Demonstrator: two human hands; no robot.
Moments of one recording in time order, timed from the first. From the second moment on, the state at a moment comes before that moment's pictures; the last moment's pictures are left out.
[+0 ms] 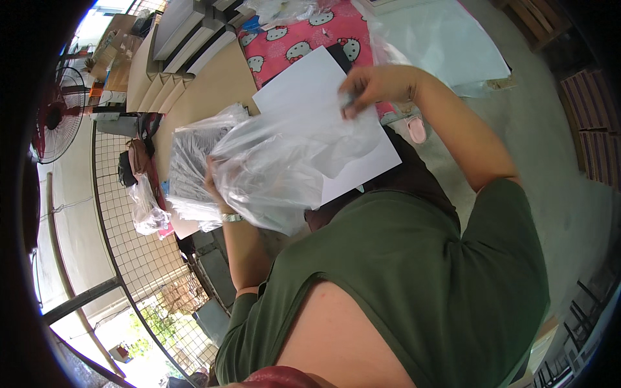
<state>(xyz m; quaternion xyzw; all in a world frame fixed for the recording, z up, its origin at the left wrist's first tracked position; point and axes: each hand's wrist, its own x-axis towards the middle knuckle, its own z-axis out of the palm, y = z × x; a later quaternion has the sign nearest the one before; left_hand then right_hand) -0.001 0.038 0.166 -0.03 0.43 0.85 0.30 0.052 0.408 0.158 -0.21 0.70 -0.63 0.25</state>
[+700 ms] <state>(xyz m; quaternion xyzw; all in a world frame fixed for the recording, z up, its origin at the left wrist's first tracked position) -0.161 0.023 0.041 -0.07 0.51 0.83 0.23 -0.101 0.387 0.089 0.12 0.71 -0.70 0.05</state>
